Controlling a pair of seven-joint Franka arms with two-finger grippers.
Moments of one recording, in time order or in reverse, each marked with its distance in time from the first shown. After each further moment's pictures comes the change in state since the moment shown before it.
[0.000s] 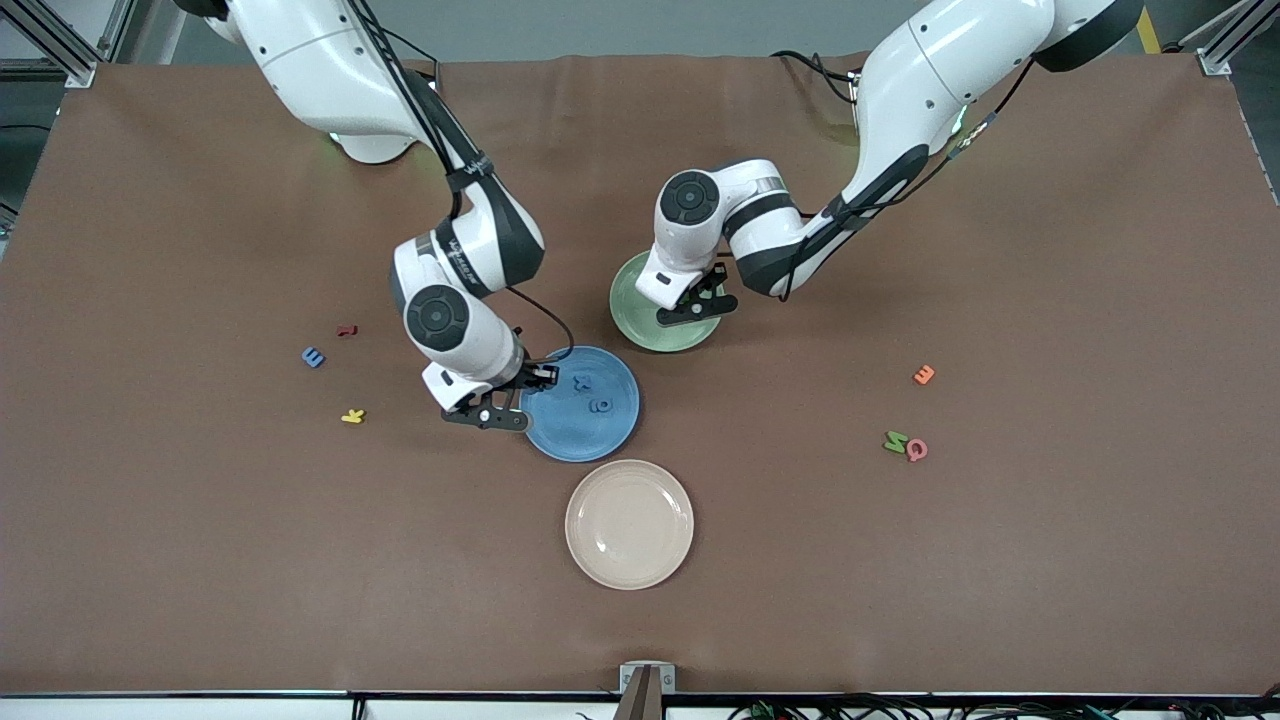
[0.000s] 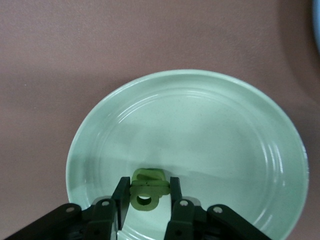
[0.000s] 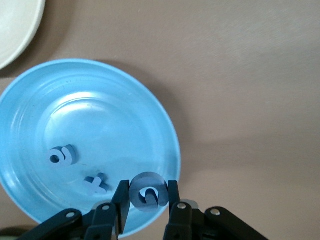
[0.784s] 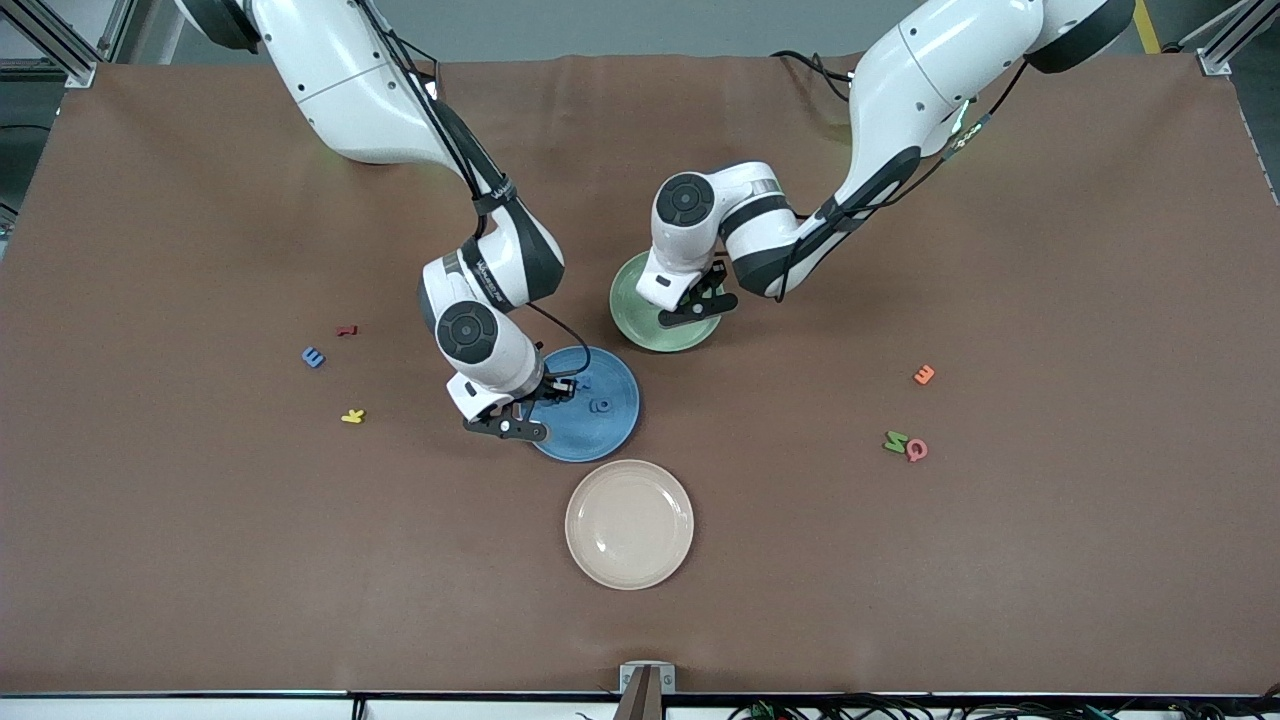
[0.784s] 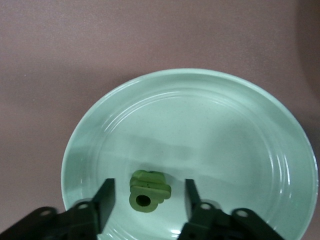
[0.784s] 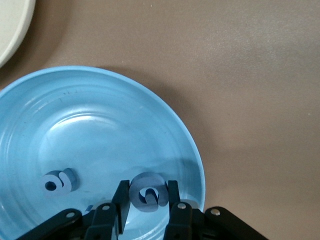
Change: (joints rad) left arm -0.020 0.003 0.019 0.004 0.000 0.004 -0.070; right arm 0.014 0.082 -0.003 0.046 0.000 0.061 0.024
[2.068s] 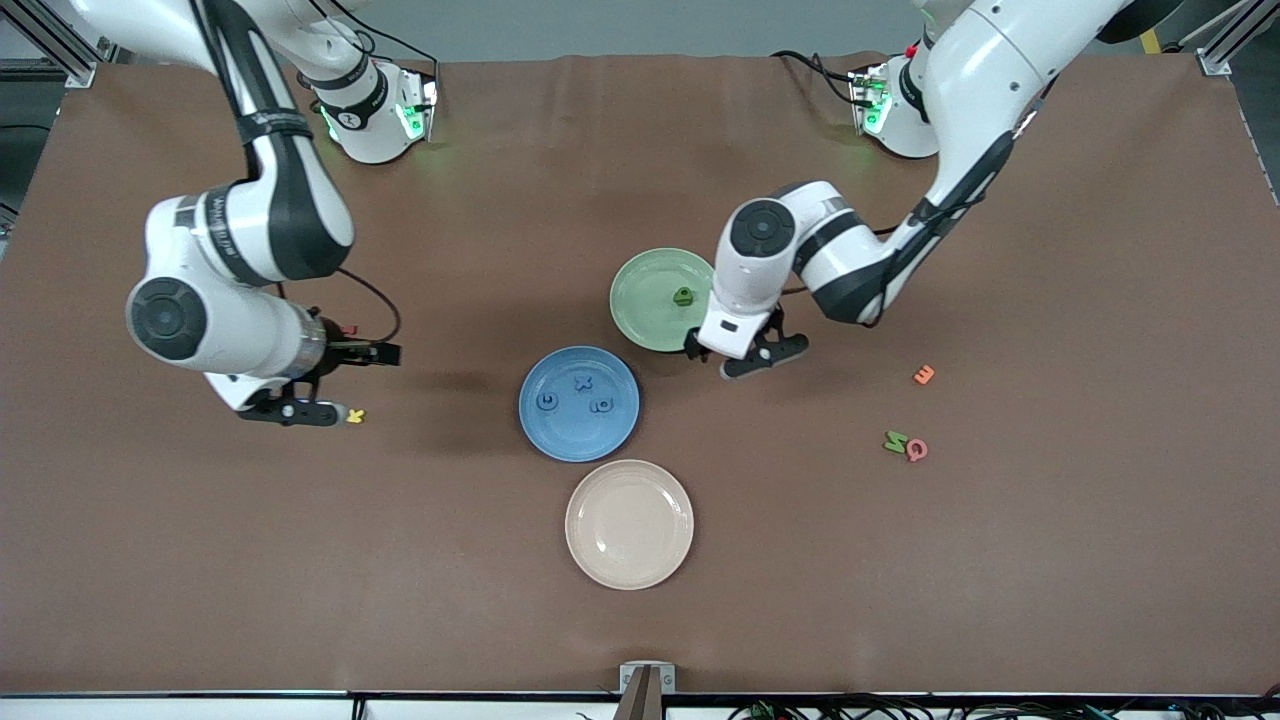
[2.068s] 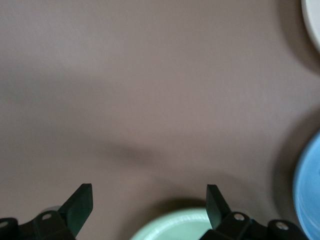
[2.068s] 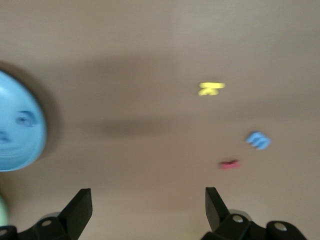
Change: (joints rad) left arm 0.212 -0.114 0.005 0.031 0.002 -0.003 0.127; right arm -0.342 -0.379 -0.045 -0.098 -0.111 -0.508 -0.387
